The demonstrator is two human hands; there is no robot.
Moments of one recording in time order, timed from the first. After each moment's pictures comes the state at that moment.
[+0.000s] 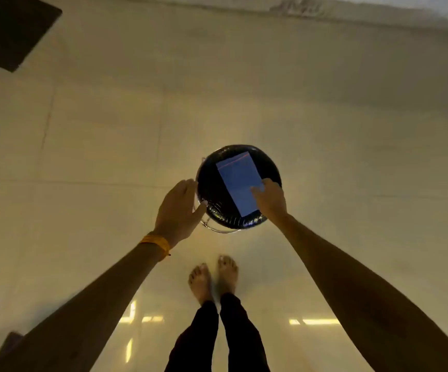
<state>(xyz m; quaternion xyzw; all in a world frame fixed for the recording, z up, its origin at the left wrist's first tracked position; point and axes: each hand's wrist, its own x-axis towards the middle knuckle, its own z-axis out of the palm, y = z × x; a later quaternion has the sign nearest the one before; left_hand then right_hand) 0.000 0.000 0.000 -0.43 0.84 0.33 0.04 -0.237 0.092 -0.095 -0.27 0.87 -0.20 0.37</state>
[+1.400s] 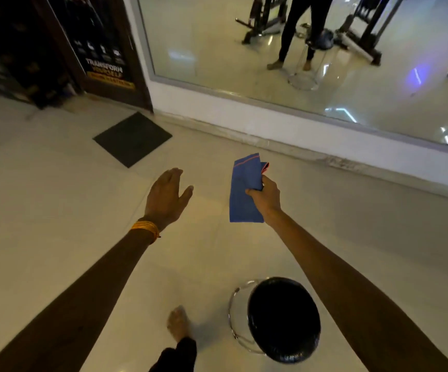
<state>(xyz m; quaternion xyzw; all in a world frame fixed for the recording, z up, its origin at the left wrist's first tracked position) 0.115 -0.314 0.269 -0.56 0.78 0.21 -0.17 -0.145 -0.262 0.256 -0.39 0.76 -0.38 0.35</state>
